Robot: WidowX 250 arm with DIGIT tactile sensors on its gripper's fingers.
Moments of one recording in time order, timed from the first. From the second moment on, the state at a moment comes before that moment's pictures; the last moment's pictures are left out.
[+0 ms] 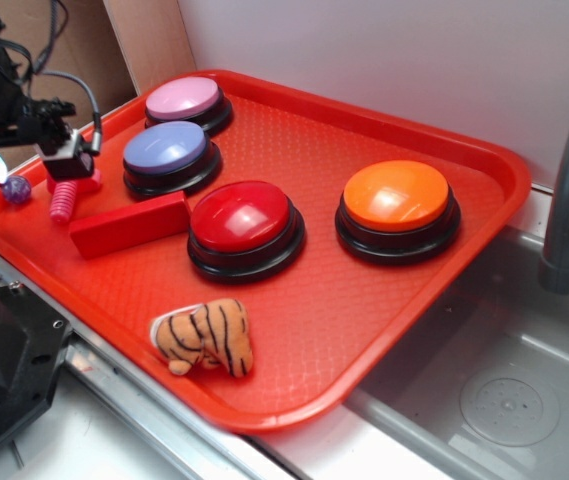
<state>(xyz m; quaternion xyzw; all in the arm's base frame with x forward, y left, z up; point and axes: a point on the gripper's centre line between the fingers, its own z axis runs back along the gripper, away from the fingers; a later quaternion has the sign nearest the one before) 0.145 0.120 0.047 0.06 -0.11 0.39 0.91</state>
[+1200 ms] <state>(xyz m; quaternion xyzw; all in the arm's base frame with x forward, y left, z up) 0.150 0.124 0.014 0.01 -0.09 0.41 0.91</state>
